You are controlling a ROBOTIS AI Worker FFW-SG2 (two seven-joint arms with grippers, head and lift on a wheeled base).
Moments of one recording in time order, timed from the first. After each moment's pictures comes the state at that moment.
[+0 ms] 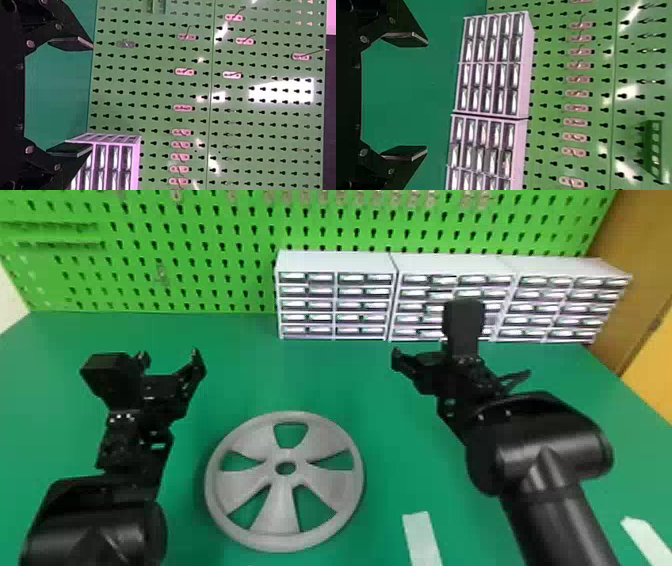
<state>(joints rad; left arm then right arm) -0.10 0.00 0.12 -1.54 0.04 -0.05 -0.07 -0.31 -0.05 0.17 -1.67 -0.08 0.65 -0.08</state>
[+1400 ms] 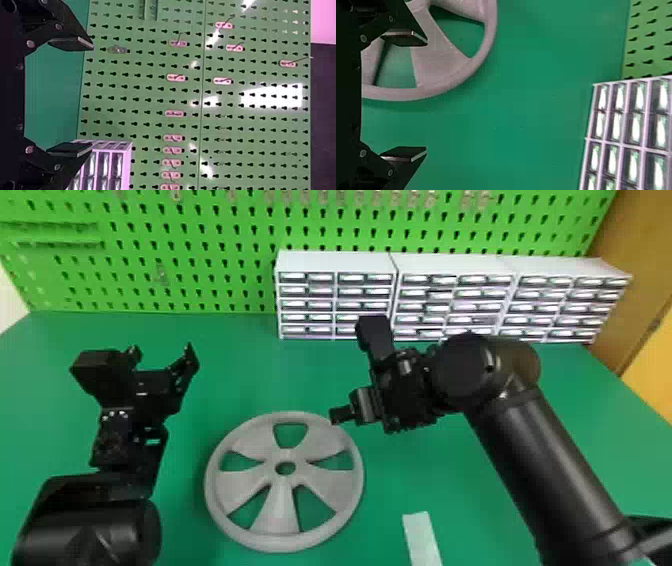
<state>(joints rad) -0.10 0.04 0.09 -1.54 0.08 -0.08 -0.01 -0.63 -0.08 0.38 -1.47 -0.78 1.36 -0.47</state>
